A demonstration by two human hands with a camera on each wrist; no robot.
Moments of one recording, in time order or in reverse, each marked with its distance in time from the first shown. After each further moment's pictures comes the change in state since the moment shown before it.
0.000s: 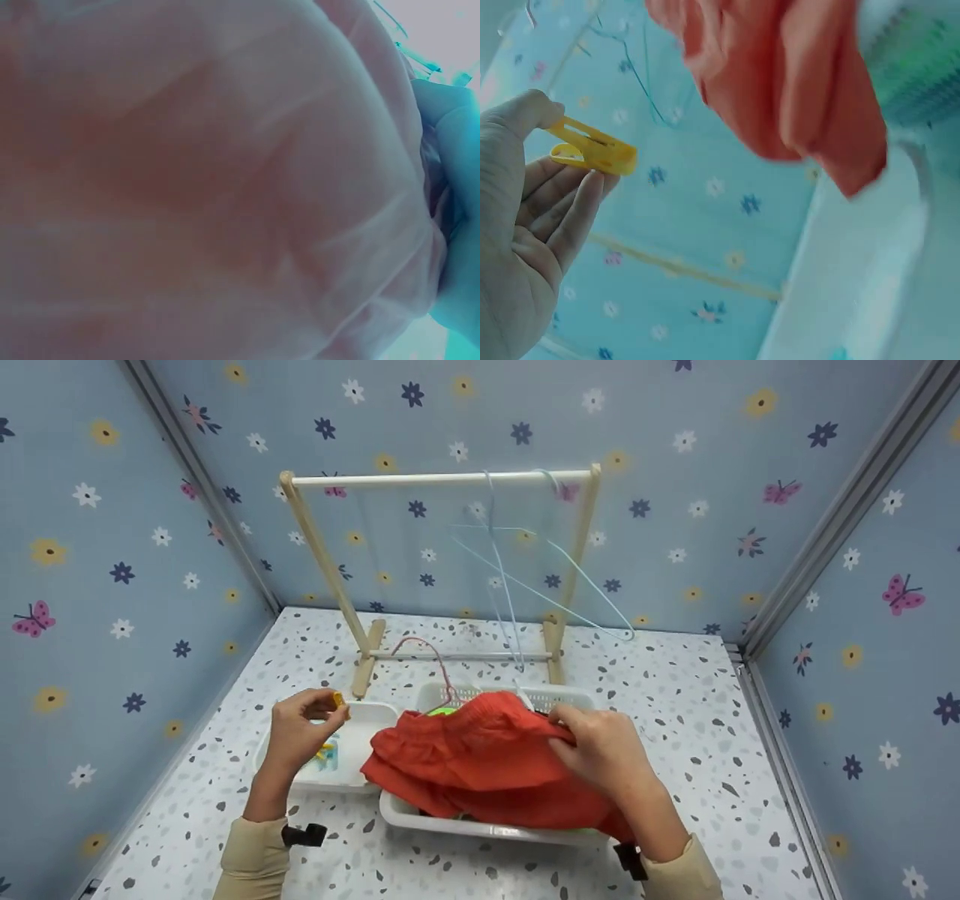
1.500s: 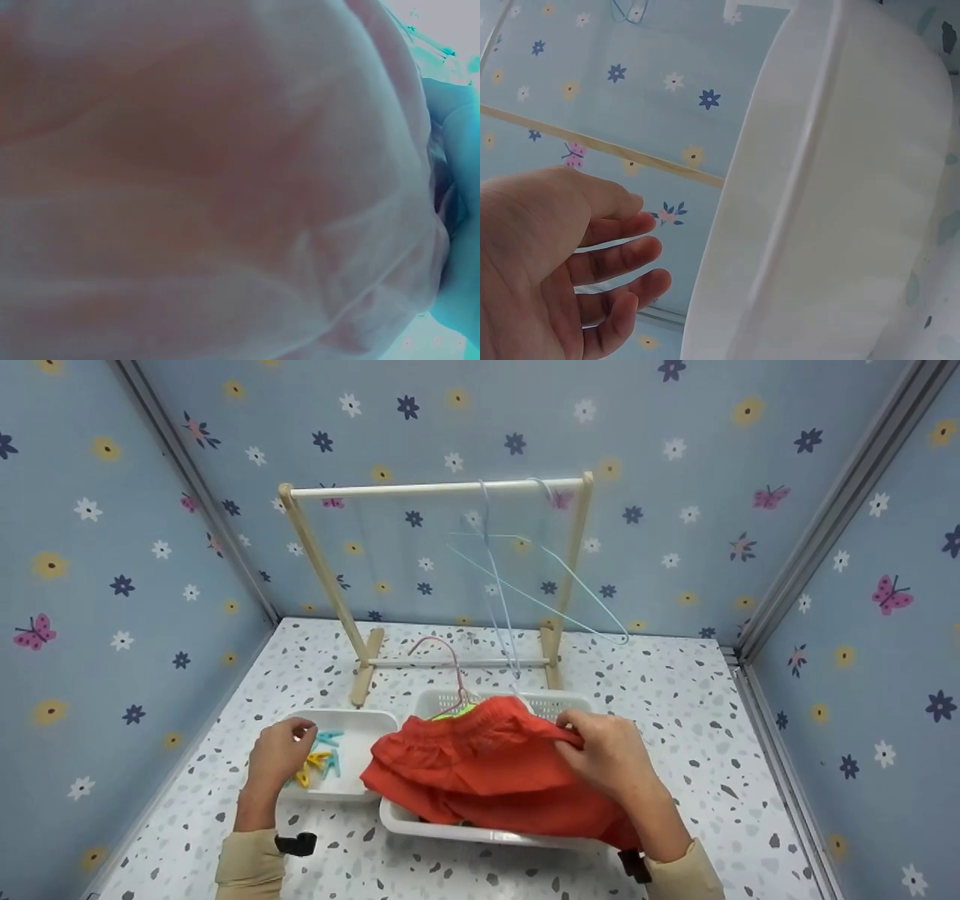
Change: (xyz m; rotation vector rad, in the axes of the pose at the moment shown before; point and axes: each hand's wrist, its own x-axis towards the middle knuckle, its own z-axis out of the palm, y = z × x) left_hand -0.021 -0.041 -0.025 0.519 -0.208 -0.600; right_hand -0.013 0.013 0.006 0.050 -0.002 0.102
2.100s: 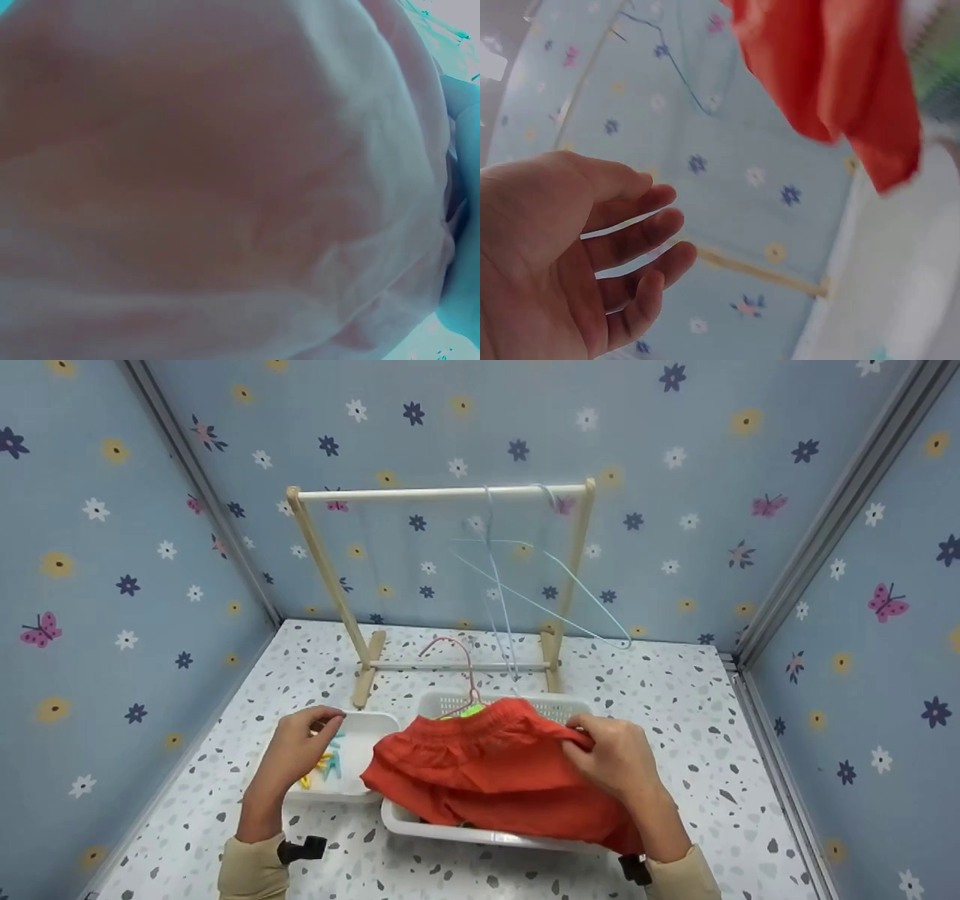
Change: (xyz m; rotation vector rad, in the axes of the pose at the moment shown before) left_hand -0.029 0.069 -0.029 -0.202 -0.004 0.297; right_hand -0.011 0.013 0.006 0.017 0.046 0.050
